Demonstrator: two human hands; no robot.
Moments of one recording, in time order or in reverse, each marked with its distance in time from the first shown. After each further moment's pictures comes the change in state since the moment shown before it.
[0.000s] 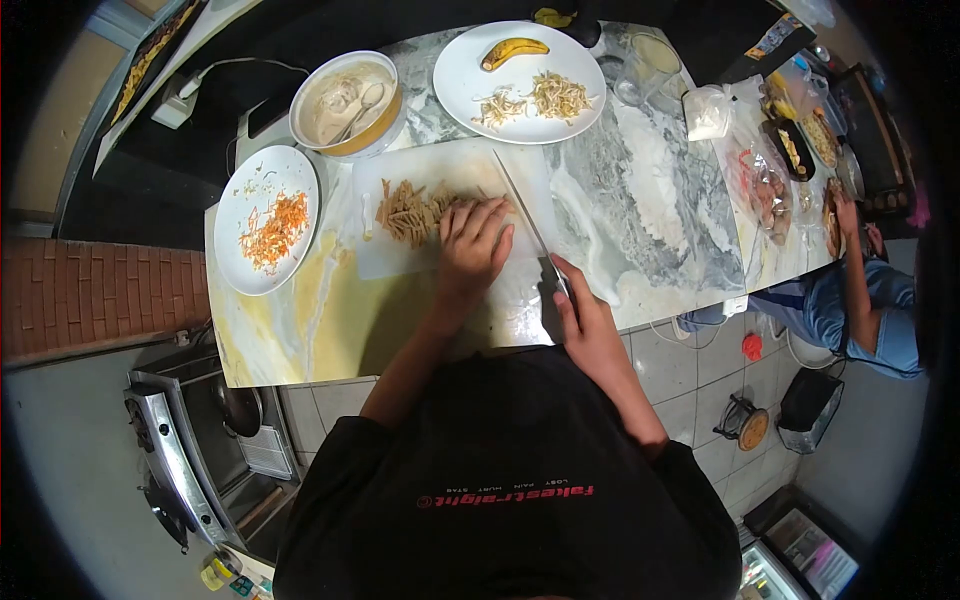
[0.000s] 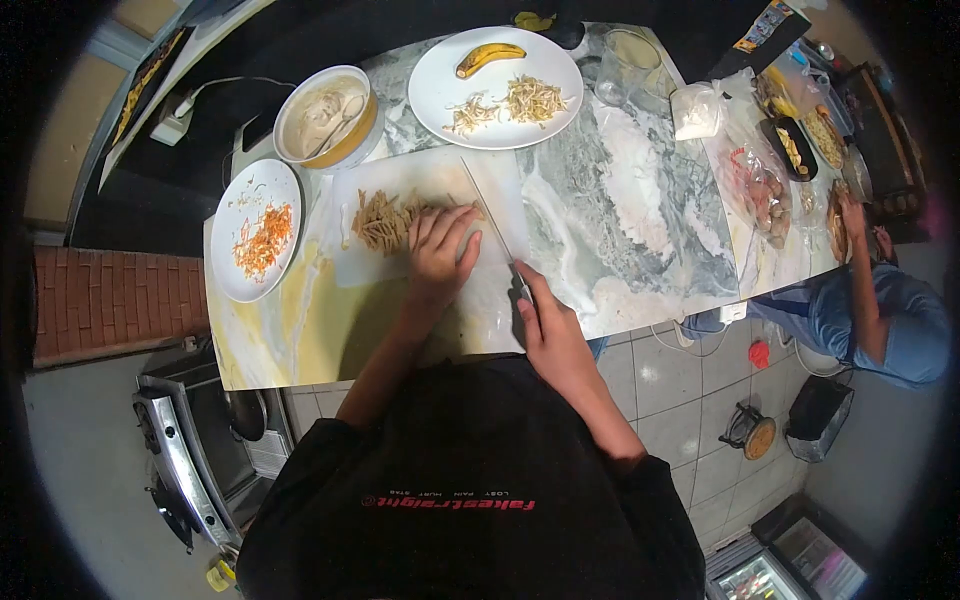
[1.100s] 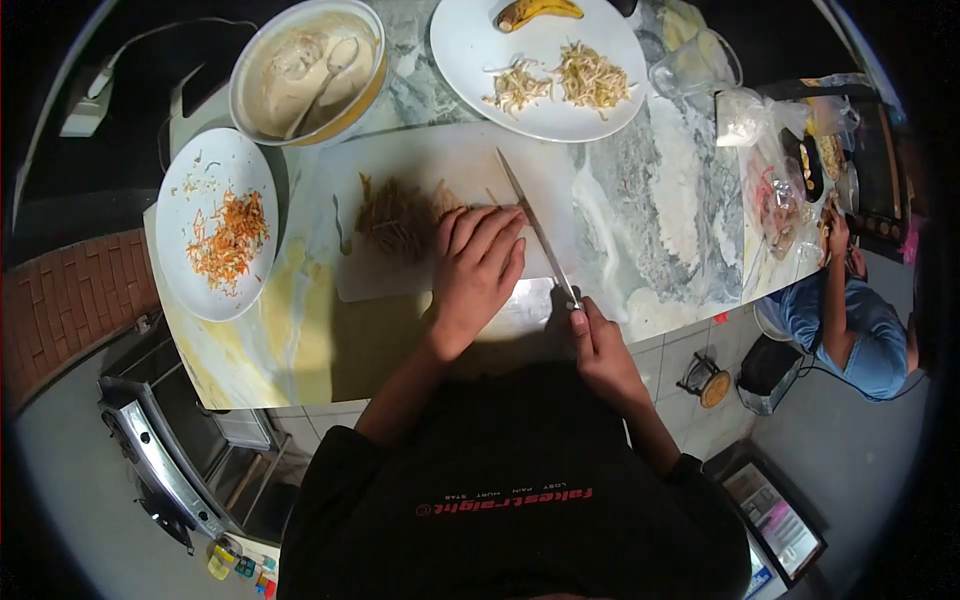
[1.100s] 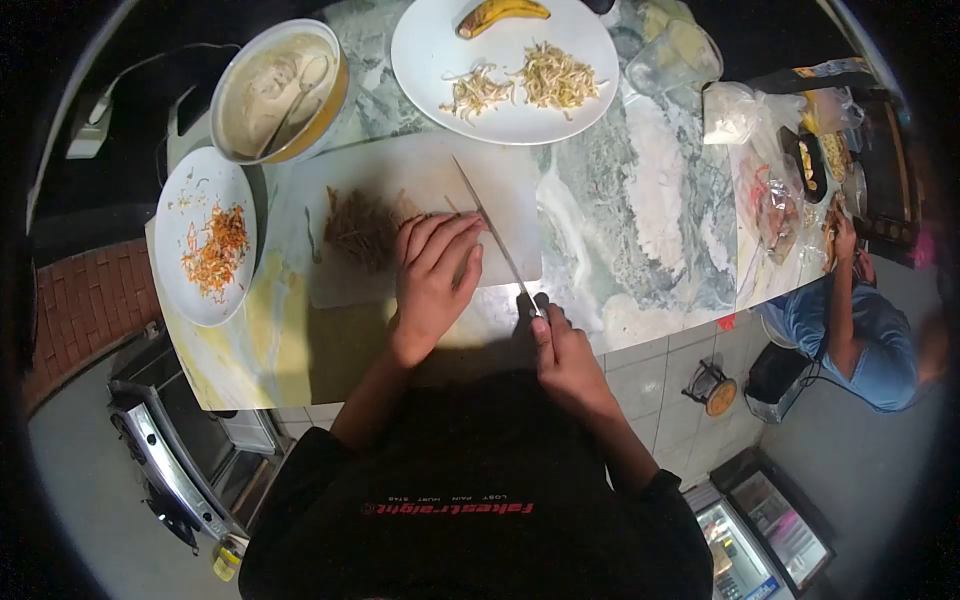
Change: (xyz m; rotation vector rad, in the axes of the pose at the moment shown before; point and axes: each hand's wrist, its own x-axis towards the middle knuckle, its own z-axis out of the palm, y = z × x) left_hand 0.012 -0.005 -0.010 -0.212 -0.119 -0.181; right_hand 0.025 0.001 -0.003 -0.164 -0.216 0.416
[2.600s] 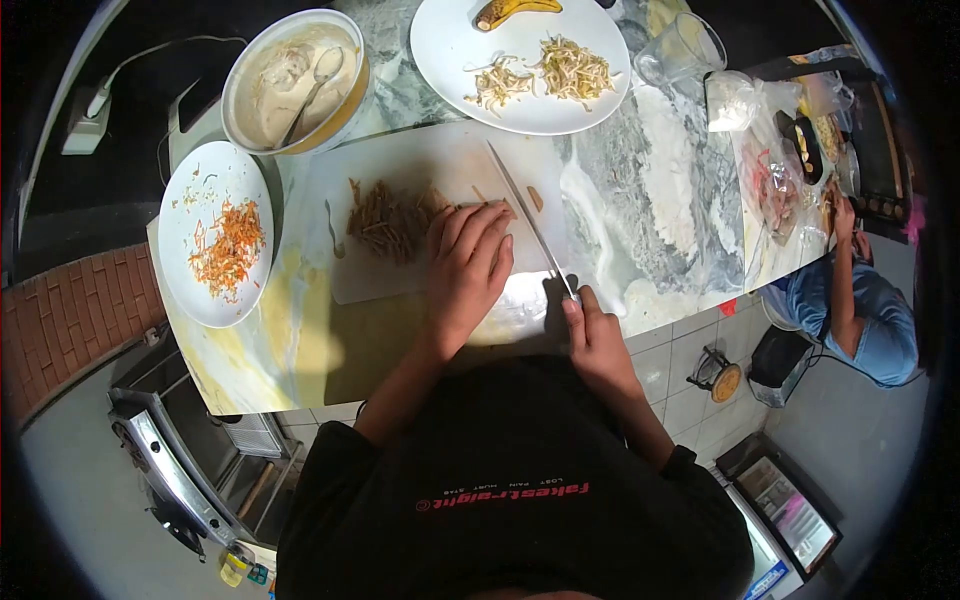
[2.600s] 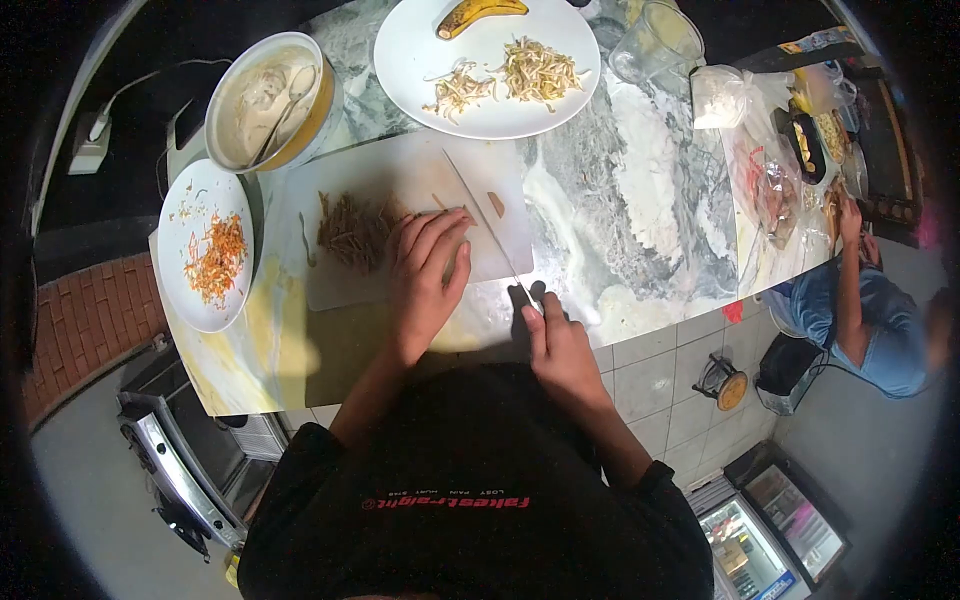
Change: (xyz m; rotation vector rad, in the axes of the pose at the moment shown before) left_hand -0.001 0.004 -0.003 0.048 -0.039 0.020; right_hand 0.002 0.000 0.007 -0.035 0.129 0.035
